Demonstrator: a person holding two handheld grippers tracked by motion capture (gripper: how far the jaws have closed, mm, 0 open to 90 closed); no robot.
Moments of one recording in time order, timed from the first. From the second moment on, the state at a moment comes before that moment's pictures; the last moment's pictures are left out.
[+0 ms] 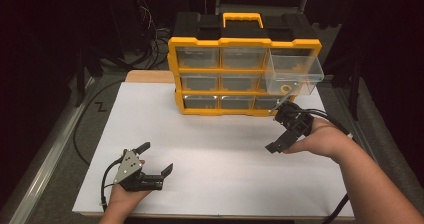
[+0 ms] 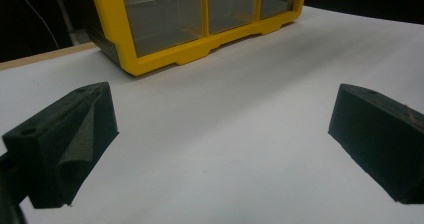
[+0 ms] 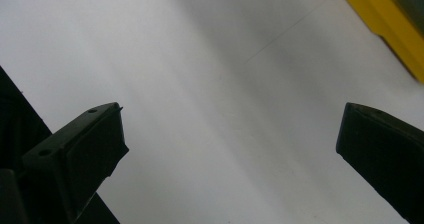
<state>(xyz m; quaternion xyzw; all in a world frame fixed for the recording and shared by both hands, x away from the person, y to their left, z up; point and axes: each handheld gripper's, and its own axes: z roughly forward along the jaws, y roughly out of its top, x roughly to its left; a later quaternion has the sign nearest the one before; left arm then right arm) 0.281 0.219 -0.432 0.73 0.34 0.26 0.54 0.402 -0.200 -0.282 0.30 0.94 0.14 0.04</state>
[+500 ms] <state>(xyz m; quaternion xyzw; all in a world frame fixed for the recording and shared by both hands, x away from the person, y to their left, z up) 0.282 0.220 -0.432 0.73 0.34 0.26 0.53 0.398 -0.200 -0.341 0.31 0.94 0.13 0.03</state>
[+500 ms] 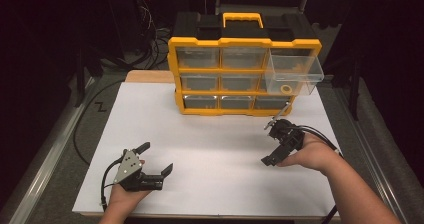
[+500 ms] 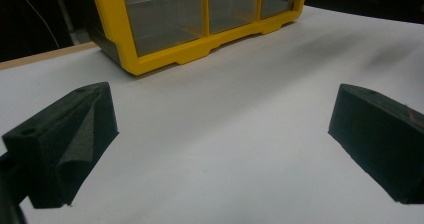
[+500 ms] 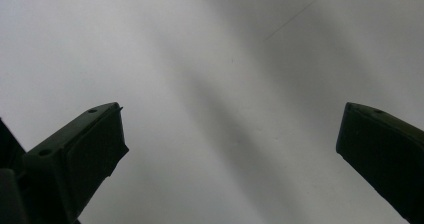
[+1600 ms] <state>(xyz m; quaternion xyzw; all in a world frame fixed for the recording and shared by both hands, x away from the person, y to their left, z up) 0.284 0.227 -0.433 0.73 0.35 0.25 0.53 0.368 -0.220 -0.410 0.34 0.89 0.29 0.10</state>
